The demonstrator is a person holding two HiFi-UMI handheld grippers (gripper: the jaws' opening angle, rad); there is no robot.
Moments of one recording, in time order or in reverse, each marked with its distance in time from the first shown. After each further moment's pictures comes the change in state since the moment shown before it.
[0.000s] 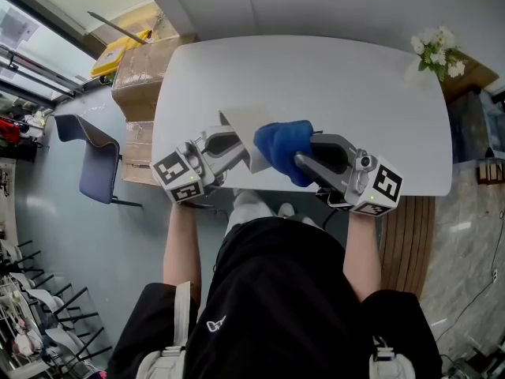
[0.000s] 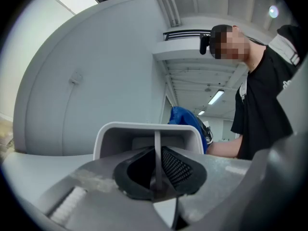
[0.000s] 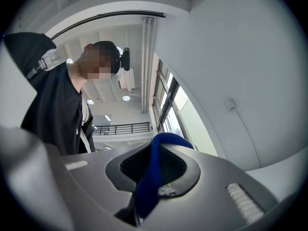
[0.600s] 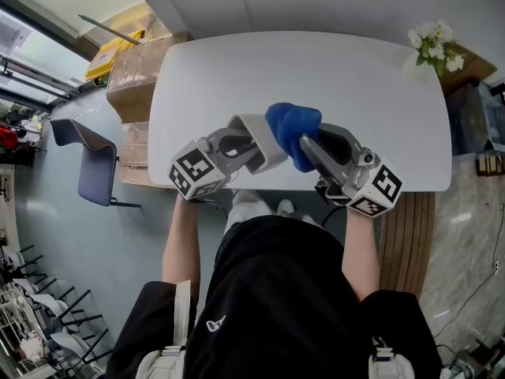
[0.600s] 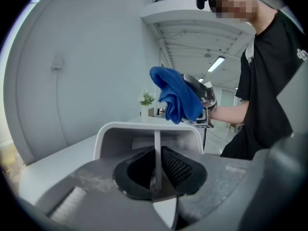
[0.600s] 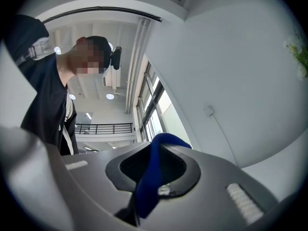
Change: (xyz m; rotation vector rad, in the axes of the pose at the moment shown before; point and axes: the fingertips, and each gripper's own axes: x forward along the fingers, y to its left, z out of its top) left arm 0.024 0.008 -0.066 0.136 0.391 -0.002; right arm -0.012 -0.034 0.002 -0.018 -0.030 -0.227
